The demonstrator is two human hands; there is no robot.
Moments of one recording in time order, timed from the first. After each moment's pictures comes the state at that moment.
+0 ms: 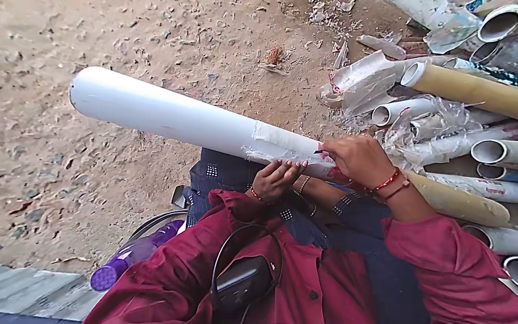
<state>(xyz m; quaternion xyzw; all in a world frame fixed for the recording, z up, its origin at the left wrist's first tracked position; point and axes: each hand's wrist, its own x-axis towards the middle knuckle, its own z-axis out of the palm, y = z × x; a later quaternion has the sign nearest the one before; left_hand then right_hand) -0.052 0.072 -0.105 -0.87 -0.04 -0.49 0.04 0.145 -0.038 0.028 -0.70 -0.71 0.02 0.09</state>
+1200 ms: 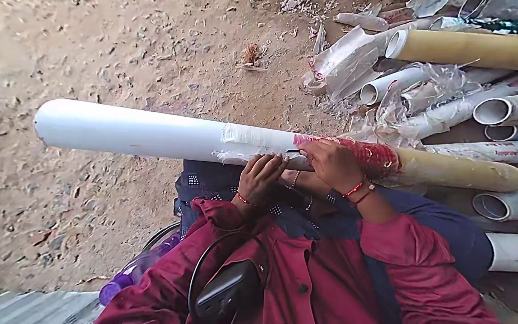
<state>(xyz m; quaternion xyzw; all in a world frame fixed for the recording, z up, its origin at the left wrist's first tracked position) -0.049 0.063 -0.088 -0.92 -0.05 -0.39 -0.03 0.120 -0.068 -0.008 -0.75 -0.61 0.00 0.24</state>
